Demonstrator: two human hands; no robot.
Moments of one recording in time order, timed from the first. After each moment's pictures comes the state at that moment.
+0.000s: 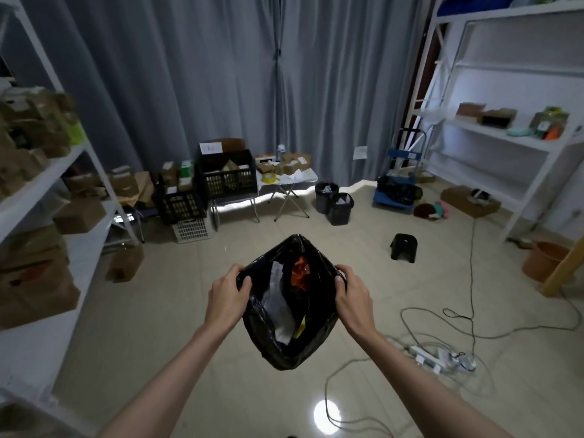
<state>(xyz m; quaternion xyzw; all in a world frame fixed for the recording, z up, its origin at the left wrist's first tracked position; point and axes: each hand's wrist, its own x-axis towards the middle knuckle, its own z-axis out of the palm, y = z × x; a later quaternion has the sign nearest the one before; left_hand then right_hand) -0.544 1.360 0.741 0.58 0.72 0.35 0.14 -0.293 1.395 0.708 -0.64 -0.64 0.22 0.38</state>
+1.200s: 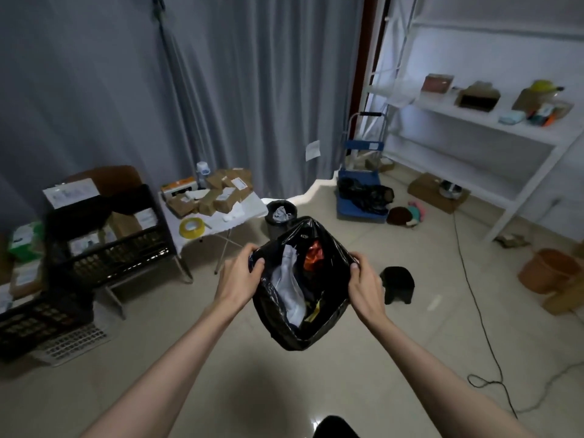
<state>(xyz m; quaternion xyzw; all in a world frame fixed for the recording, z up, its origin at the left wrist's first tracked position) -0.521 2.279 0.742 0.70 0.61 0.29 0.23 -0.272 2.228 0.702 -0.76 -0.49 0.19 0.38</state>
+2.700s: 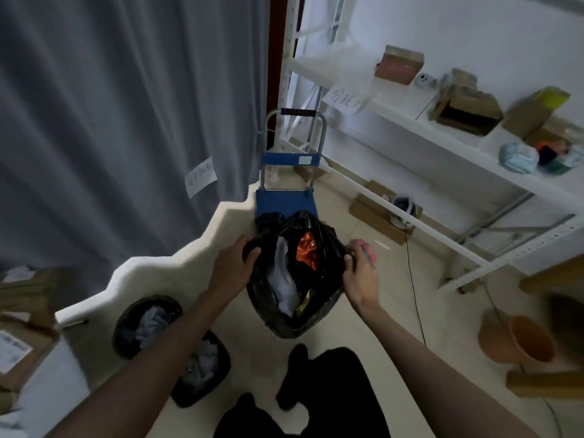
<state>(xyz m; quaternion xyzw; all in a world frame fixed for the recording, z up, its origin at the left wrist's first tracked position) 0.029 3.227 0.624 0.74 0.51 0.23 0.37 0.257 3.105 0.631 -0.85 -0.39 0.14 0.33</state>
